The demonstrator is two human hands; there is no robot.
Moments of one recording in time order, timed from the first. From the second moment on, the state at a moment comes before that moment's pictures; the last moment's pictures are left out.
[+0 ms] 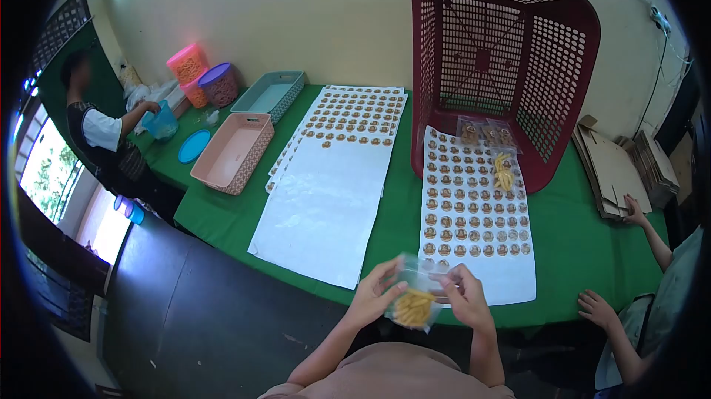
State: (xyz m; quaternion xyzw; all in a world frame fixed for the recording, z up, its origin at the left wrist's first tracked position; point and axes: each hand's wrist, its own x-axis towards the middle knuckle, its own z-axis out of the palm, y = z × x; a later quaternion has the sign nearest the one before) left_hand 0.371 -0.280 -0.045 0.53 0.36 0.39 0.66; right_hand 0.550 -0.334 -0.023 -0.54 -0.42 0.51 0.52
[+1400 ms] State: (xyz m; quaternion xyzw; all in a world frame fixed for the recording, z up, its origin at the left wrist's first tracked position) left_hand 0.396 -0.303 -0.056 0.49 0.31 0.34 0.74; right_hand 0.536 -0.337 -0.058 -0.56 -0.39 0.45 0.58
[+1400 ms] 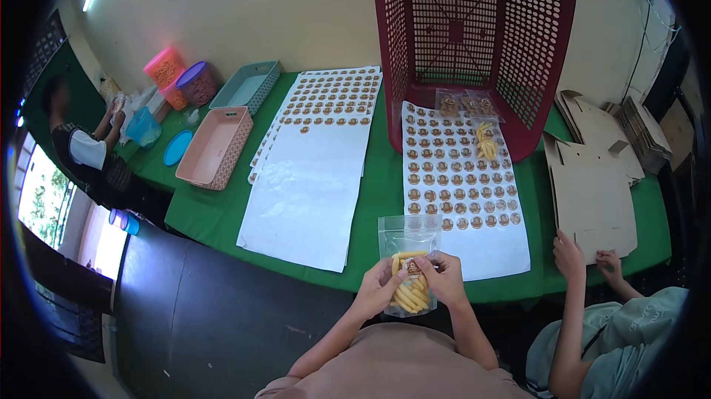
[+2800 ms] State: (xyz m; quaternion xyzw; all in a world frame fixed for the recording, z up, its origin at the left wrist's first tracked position) left_hand 0.253 -0.267 -0.047 0.47 0.33 0.44 0.69; right_hand 0.400 -0.331 -0.044 -0.46 -0.37 0.51 0.62
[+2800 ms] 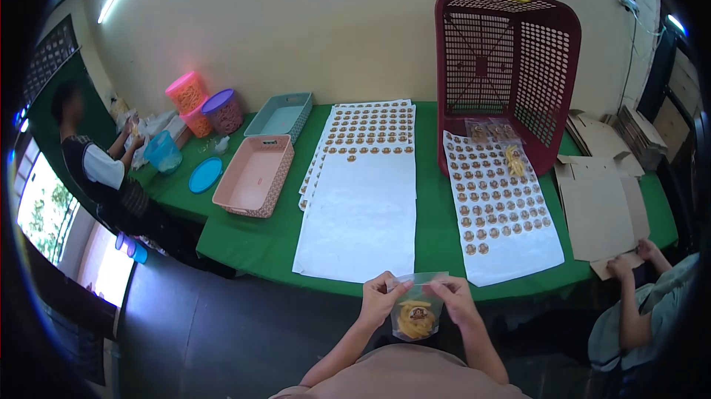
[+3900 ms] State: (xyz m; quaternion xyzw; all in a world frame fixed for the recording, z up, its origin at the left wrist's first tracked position) left_hand 0.278 -0.266 -0.056 0.62 0.30 0.27 0.67; right_hand 0.409 -0.348 -0.036 -0.50 -0.30 0.42 0.70
